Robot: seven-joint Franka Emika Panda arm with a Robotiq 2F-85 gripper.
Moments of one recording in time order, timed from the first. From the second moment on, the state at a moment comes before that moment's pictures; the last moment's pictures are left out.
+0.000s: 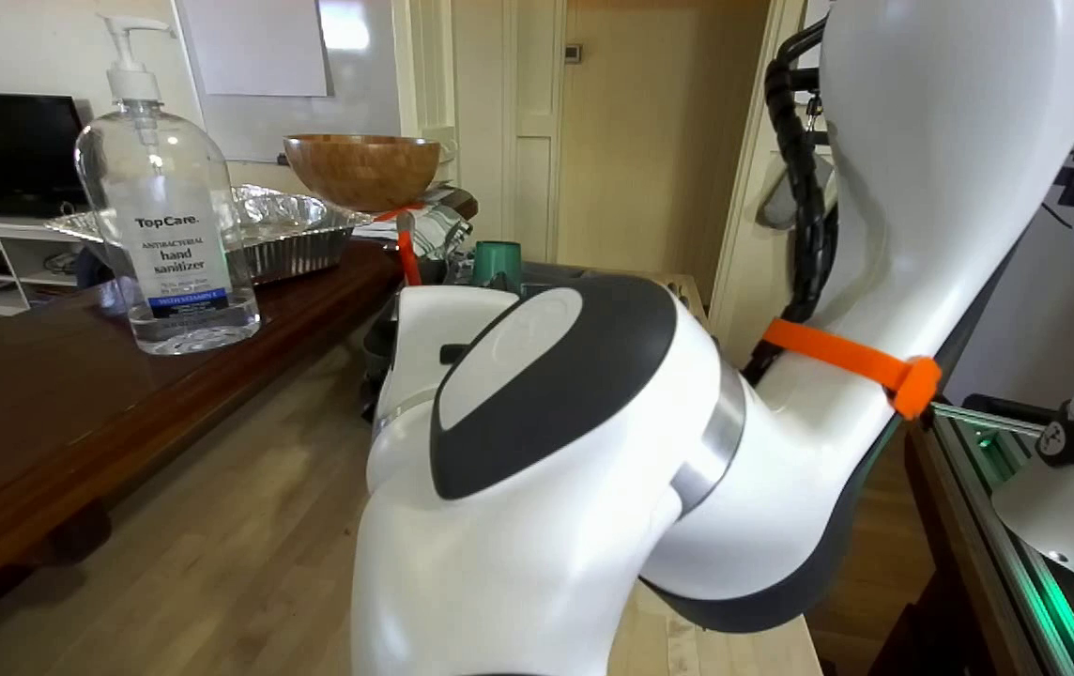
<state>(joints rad) 0.65 0.77 0.21 -1.54 -1.57 1.40 1.67</state>
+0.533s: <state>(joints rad) 0.60 0.49 0.30 -1.85 -1.57 1.42 1.74</state>
